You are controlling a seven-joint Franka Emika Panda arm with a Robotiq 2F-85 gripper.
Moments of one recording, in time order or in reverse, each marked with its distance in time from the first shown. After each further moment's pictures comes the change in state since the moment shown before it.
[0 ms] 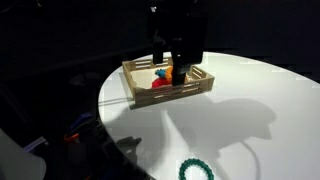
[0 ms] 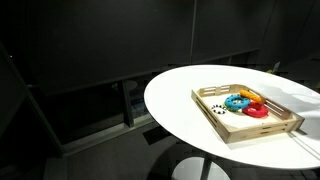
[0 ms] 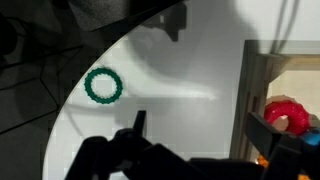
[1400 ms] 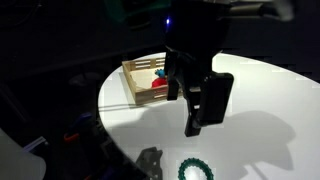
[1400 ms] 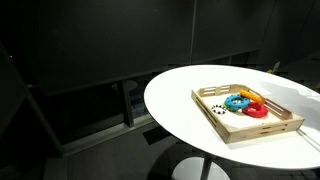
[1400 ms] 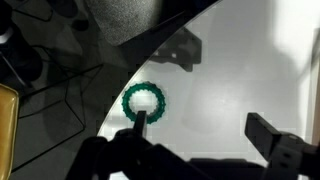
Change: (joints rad) arm -0.086 0.171 -0.044 0.003 -0.079 0.117 0.051
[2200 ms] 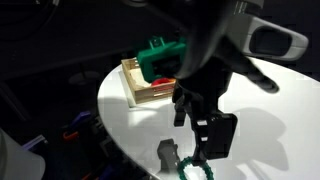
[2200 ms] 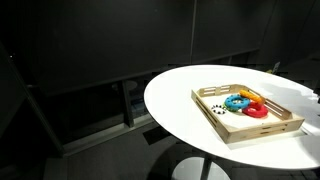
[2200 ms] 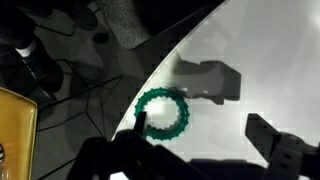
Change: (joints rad) arm 0.001 0.202 -0.005 0.035 -0.106 0.104 0.126
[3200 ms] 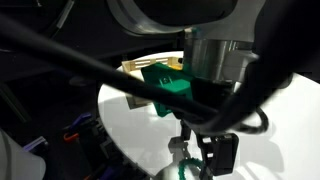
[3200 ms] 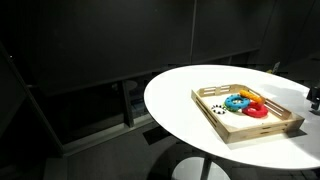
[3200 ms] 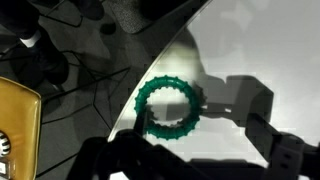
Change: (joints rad) arm 0.005 0.115 -0.014 0.007 -0.079 0.136 0.072
